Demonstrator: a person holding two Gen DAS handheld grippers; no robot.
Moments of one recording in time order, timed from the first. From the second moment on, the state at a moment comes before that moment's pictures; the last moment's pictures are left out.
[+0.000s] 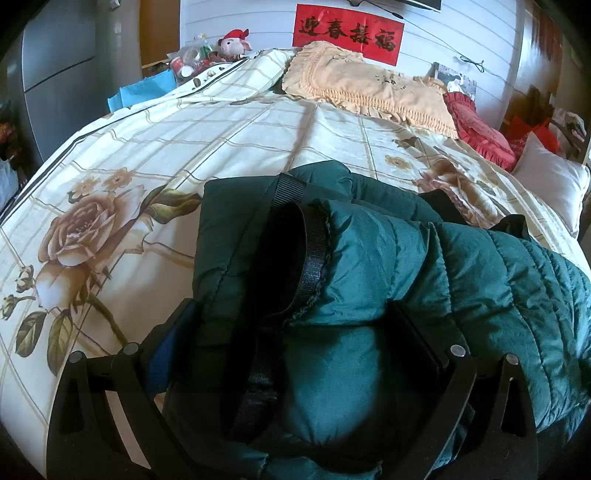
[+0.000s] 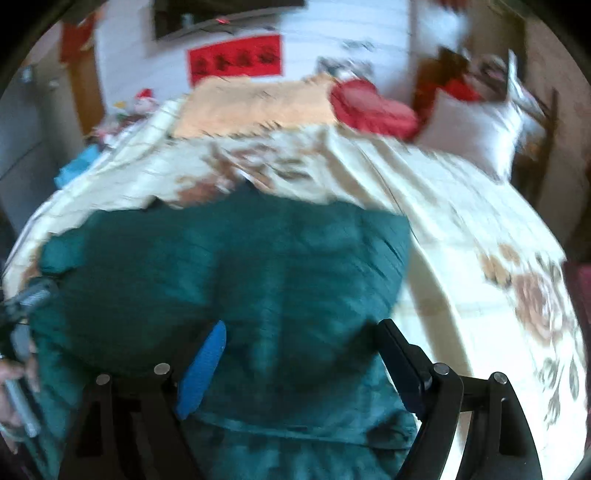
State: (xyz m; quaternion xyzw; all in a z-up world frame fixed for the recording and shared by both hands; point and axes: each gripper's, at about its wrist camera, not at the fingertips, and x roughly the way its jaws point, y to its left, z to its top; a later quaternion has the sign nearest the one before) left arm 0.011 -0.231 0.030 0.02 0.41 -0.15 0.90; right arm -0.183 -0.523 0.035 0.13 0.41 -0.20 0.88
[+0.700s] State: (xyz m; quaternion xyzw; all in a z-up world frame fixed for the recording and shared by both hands) left arm -0.082 -0.123 0.084 0.04 0.38 -0.16 0.91; right arm -0.317 -0.514 0.070 0.17 0.40 -0.17 0.88
